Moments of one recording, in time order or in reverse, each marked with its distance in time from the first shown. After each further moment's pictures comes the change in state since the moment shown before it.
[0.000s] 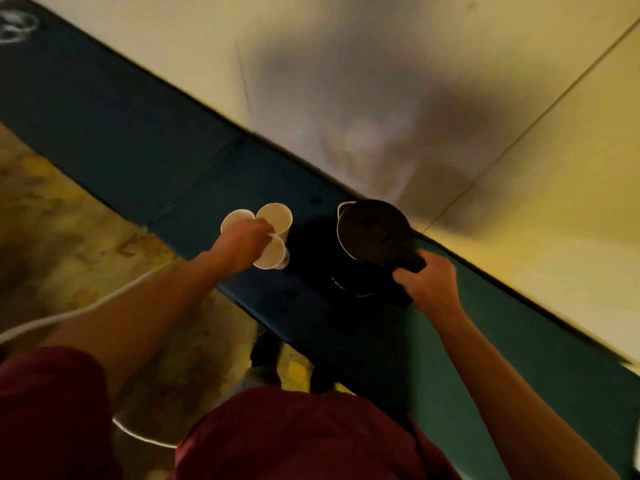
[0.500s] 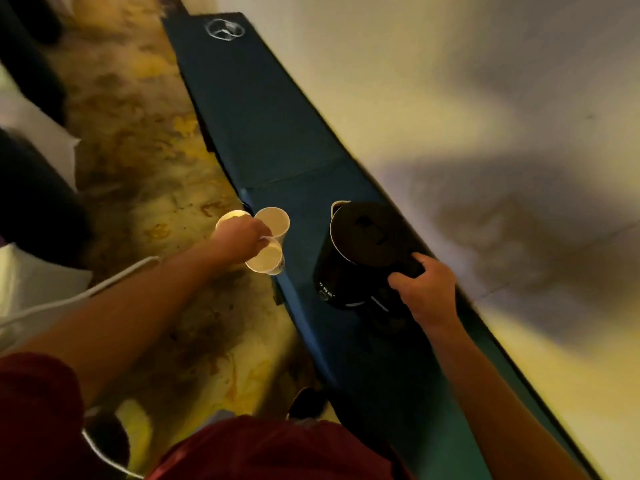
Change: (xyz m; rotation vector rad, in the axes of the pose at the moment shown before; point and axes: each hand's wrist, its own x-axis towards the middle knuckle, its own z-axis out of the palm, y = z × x) left_hand -0.192 -0.002 -0.007 -0.199 0.172 -0.623; right_hand -0.035 -0.084 0.019 0.012 -0.338 -0.449
